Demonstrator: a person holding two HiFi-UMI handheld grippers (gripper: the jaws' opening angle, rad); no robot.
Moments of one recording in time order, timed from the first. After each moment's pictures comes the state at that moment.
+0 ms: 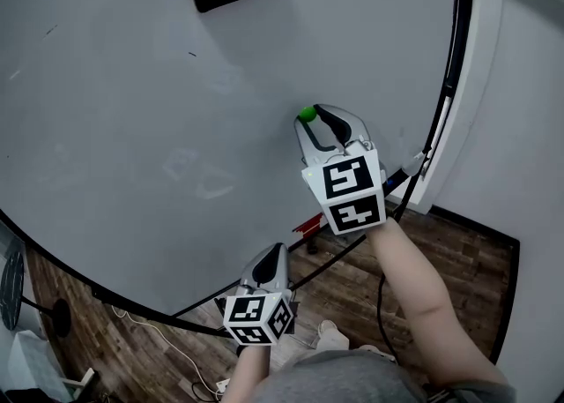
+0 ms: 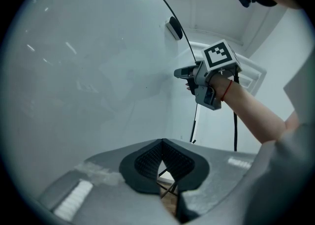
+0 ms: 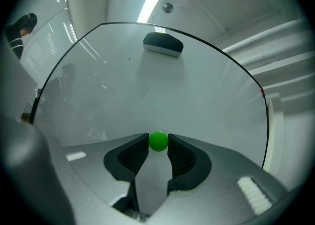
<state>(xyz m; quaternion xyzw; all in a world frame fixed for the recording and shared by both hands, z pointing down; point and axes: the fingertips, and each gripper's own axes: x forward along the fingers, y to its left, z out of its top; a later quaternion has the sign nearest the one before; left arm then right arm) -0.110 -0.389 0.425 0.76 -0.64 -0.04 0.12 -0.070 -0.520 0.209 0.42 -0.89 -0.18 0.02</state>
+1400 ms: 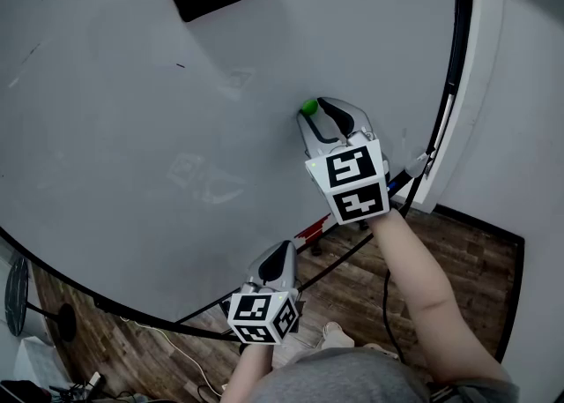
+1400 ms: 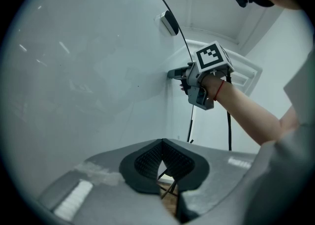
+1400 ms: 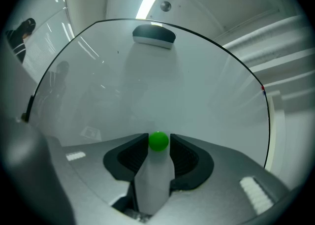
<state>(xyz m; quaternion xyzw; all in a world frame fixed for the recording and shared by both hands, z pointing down) -0.102 -0.411 0.415 0.78 -0.62 -0.02 0.11 -0.069 -0.551 0.204 0.42 -0.89 -0.17 0.02</state>
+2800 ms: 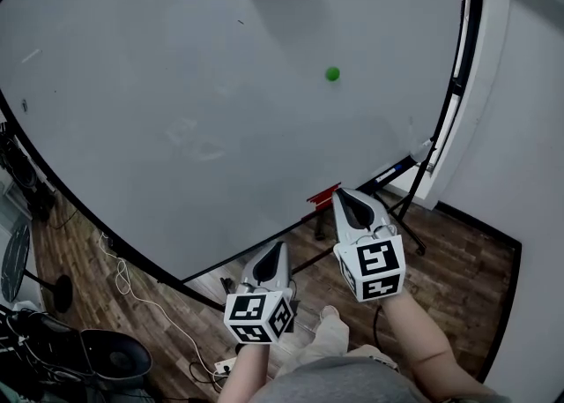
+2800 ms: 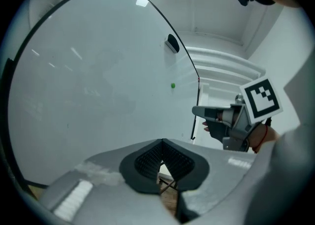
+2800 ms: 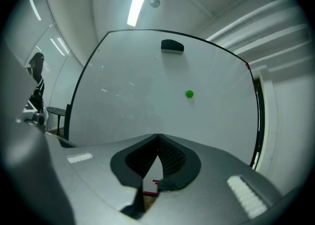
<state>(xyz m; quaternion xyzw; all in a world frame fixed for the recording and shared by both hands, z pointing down) -0.121 -0.286 0.430 0.74 -0.66 -0.04 0.12 -0.029 -0.370 0.345 0.41 -0.91 -0.07 0.04</state>
